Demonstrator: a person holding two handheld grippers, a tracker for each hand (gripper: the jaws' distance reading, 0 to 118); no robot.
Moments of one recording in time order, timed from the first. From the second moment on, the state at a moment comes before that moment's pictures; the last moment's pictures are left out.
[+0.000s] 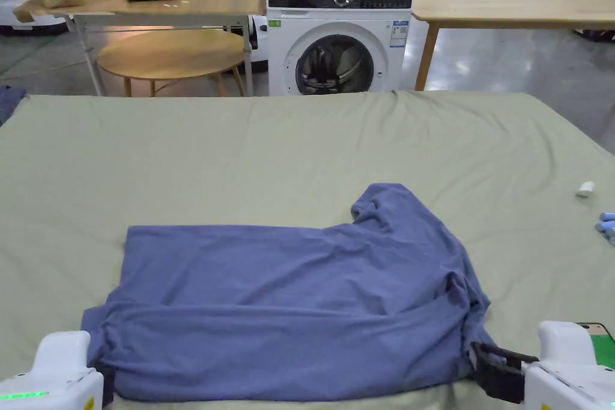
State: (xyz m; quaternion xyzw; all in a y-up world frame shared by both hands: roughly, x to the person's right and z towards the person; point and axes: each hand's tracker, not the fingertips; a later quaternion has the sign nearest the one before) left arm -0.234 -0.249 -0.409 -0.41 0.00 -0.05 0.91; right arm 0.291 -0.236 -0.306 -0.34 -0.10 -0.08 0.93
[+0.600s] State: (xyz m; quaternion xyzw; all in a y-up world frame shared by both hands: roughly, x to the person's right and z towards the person) left arm -0.263 -0.178 -0.365 -0.35 -0.03 -0.04 0.94; right arm 0.284 -0.180 -0.272 -0.31 -0.05 -0.07 0.95
